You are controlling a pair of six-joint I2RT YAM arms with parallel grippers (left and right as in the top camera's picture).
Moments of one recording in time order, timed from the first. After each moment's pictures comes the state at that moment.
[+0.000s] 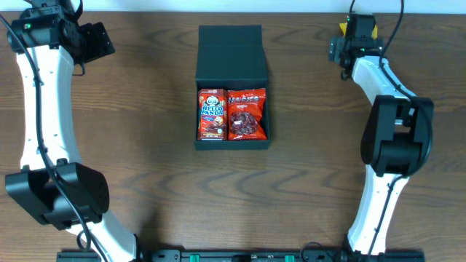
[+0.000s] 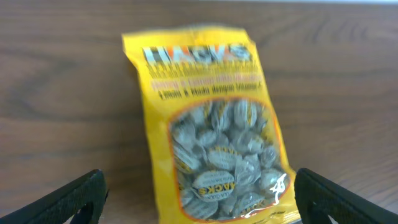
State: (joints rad) left arm 0.18 1.90 1.99 -1.13 -0.10 -0.22; right arm -0.05 2.34 1.74 -0.21 0.35 -0.01
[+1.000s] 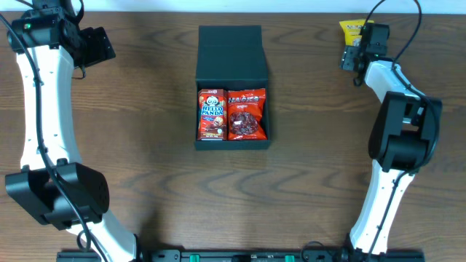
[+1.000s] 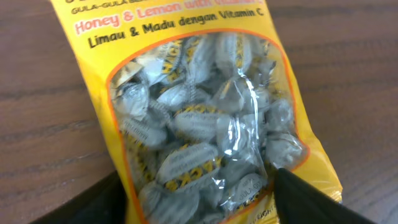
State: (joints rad) left arm 0.18 1.90 1.99 -1.18 -0.10 -0.22; right arm -0.14 2.39 1.75 -0.23 0.17 0.07
